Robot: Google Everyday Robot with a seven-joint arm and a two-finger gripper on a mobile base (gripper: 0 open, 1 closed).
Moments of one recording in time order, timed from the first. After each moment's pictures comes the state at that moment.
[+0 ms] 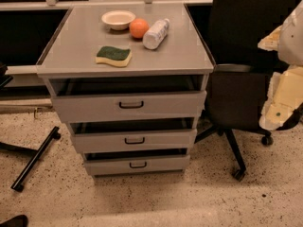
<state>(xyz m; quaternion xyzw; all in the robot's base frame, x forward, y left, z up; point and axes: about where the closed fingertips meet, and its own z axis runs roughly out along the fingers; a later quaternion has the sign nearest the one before) 0.438 -0.217 0.977 -0.60 0.78 -0.04 0.16</state>
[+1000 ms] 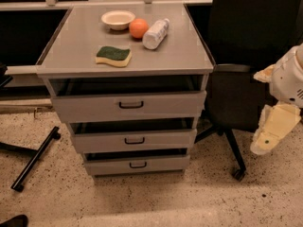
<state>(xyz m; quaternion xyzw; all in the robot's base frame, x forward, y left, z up) 0.433 -0.230 0.906 -0.58 0.80 0.00 0.17</state>
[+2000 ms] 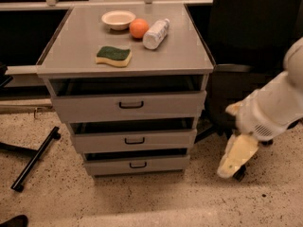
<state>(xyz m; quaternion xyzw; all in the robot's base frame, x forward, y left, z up) 0.434 -0.196 0.812 -0.56 0.80 0.07 0.17</state>
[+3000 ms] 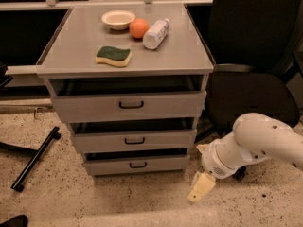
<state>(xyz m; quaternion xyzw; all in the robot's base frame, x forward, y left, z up) 0.432 -0.137 0.635 -0.55 0.80 0.15 0.18</state>
